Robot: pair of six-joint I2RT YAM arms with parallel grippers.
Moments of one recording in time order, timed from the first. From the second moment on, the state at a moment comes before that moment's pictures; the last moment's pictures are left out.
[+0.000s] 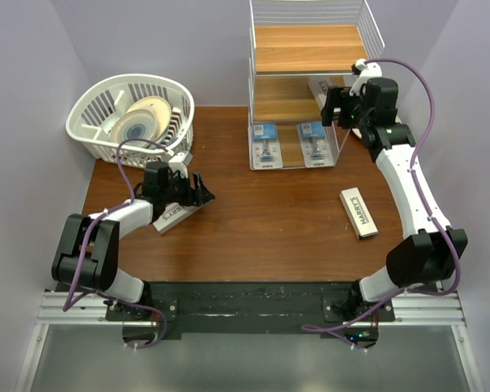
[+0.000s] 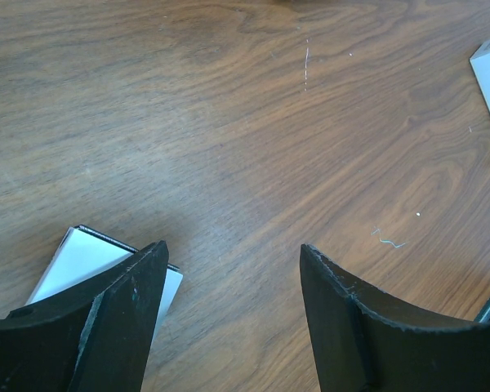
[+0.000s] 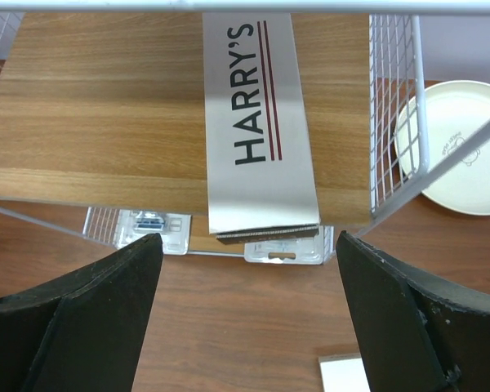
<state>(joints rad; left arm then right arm) -0.18 1.49 0.66 0.20 0.52 -0.29 0.11 1.52 1.57 -0.44 -0.03 0.09</state>
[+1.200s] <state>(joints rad) -0.18 1.54 0.67 0.23 0.52 -0.30 0.12 1.59 1.57 -0.36 0.06 0.03</state>
